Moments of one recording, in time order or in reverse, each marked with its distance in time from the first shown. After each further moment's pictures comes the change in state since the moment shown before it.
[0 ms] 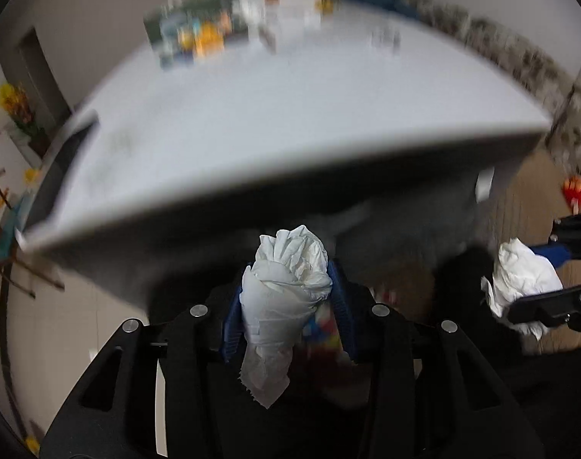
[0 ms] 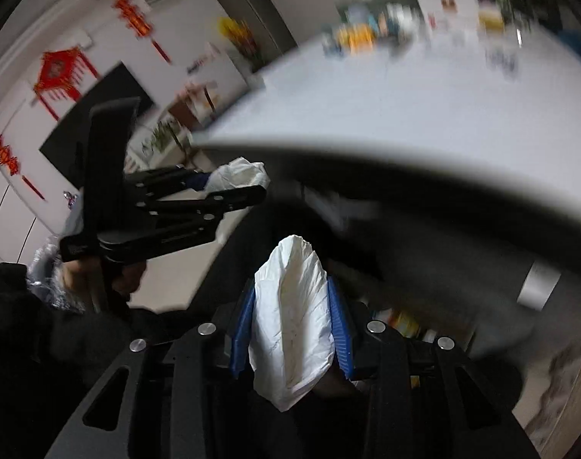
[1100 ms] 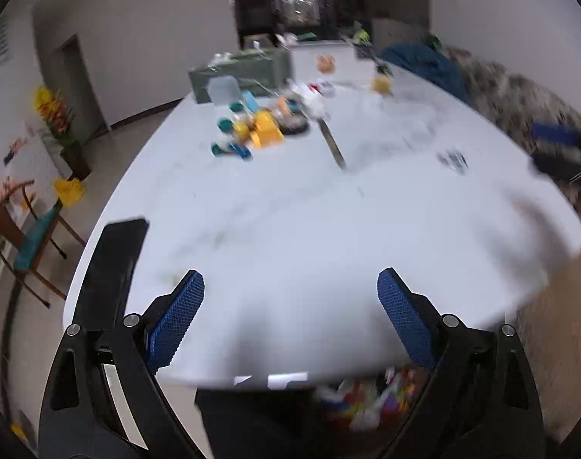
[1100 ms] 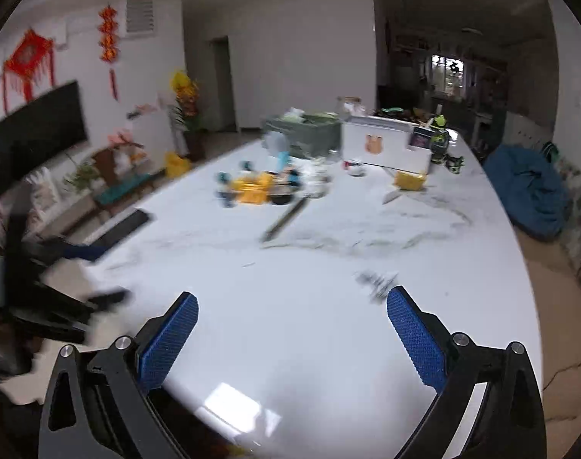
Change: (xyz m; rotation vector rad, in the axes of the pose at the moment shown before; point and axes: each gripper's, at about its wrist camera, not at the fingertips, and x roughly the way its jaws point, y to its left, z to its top) left arm -0.046 0.058 0.125 -0.135 -0.245 0.127; right arm -0.078 -0.060 0.203 -0.192 -0.326 -0.467
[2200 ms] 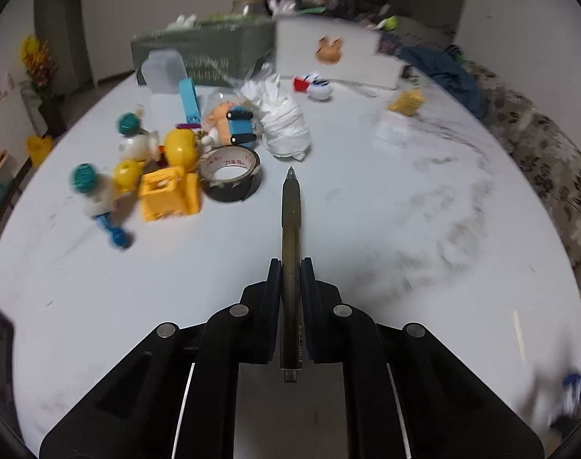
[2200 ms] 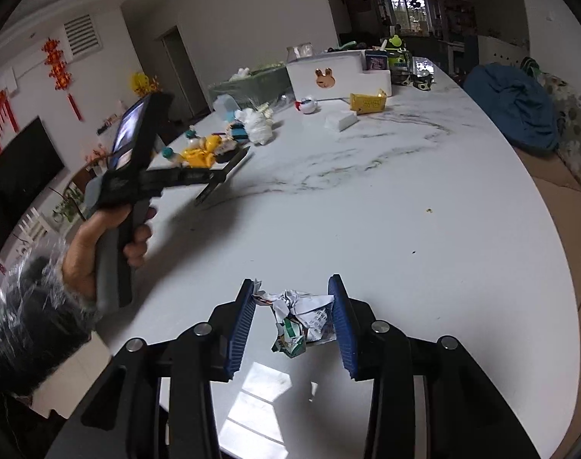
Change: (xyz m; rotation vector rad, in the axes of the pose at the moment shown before) left arm 0.150 -0.044 0.105 -0.123 0.072 -0.117; right arm -0.003 -0.045 -0.055 0.254 0.071 0.106
